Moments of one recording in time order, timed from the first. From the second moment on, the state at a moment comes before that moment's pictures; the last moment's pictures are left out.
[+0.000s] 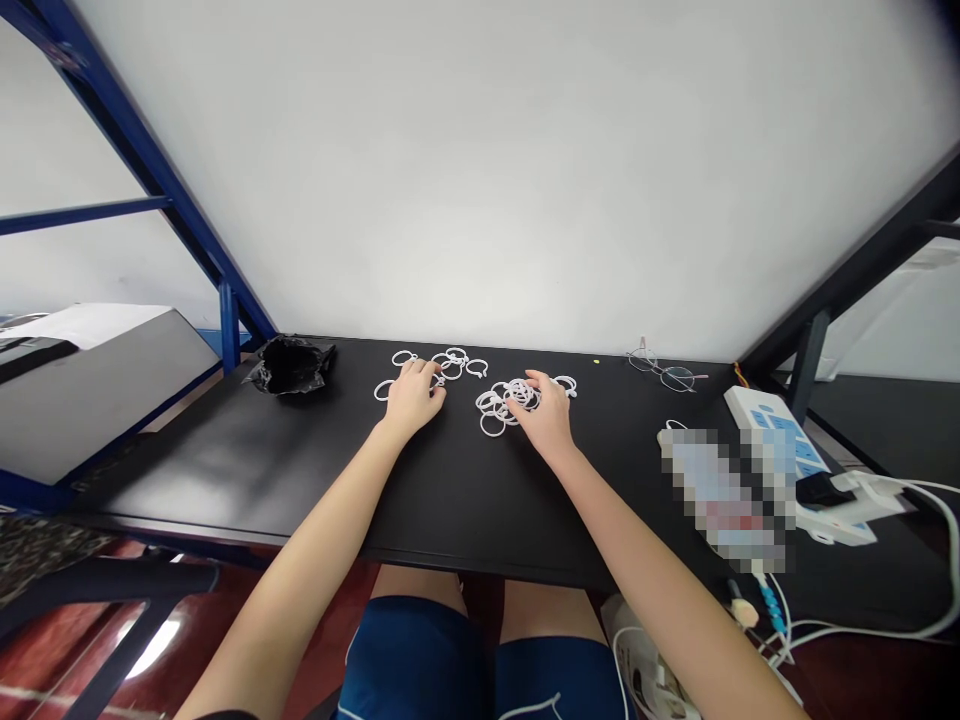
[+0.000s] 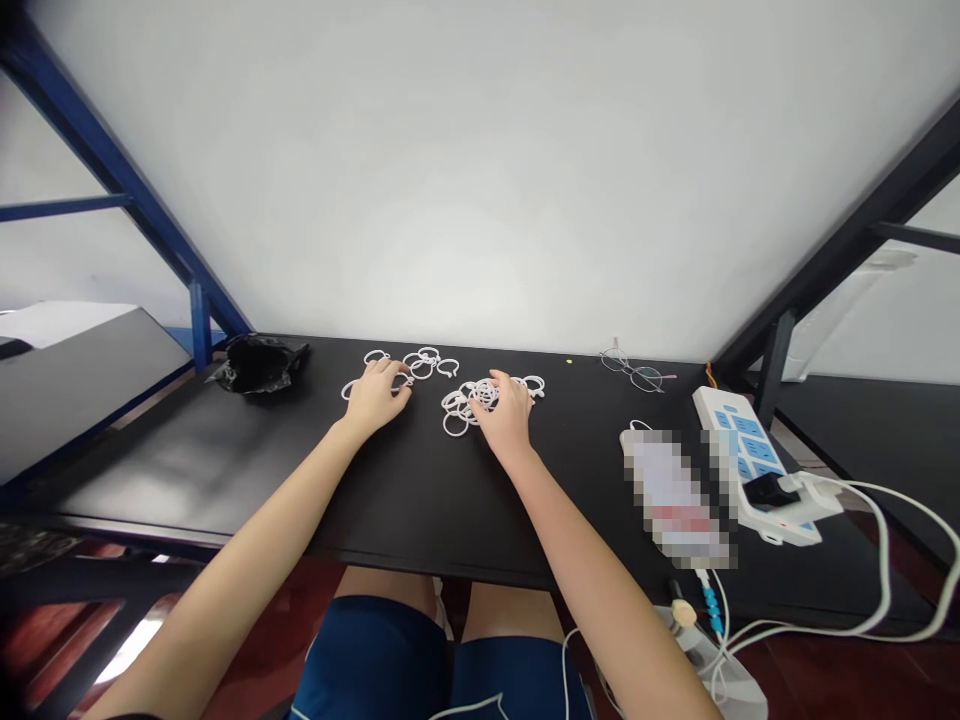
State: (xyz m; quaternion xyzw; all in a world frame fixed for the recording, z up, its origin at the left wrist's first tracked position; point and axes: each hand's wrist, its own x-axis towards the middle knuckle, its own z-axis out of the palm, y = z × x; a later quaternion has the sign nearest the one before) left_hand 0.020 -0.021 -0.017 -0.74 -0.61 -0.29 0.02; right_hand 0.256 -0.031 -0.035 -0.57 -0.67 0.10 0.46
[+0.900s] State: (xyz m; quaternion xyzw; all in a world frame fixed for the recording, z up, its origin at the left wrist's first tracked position) left_hand 0.060 -0.029 -0.024 -0.67 -0.39 -0.46 -0.43; right_hand 0.234 -0.051 -0.019 -0.43 -0.74 0.14 0.49
